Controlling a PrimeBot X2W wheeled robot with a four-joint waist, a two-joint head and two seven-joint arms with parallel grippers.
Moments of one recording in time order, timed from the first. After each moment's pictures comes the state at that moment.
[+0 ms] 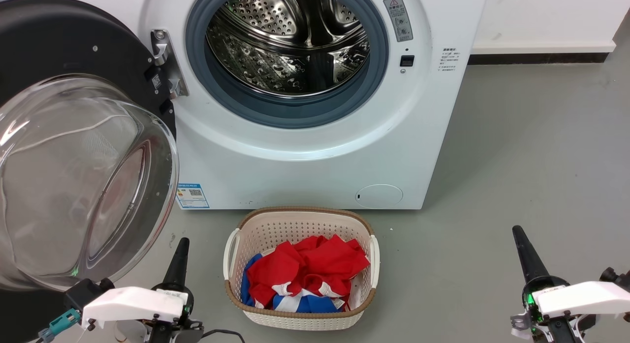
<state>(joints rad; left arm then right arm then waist) -0.07 0.11 0.00 0.24 -1.27 -0.06 0.02 -0.04 -0.06 -0.07 0.20 1.22 0.13 0.05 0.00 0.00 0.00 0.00</state>
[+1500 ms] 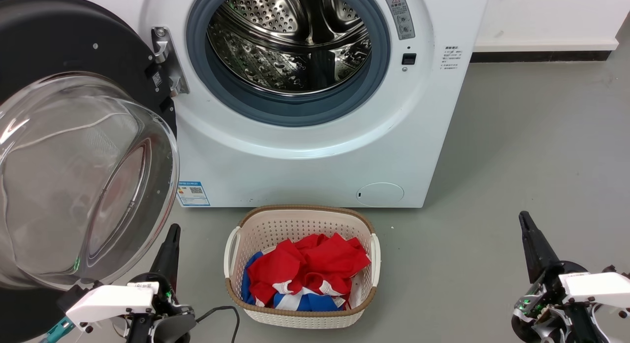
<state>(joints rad) -0.10 0.06 0.10 0.24 -1.58 -0.12 0.10 -0.10 -0.06 -0.10 0.24 1.58 0.13 0.10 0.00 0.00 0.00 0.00</state>
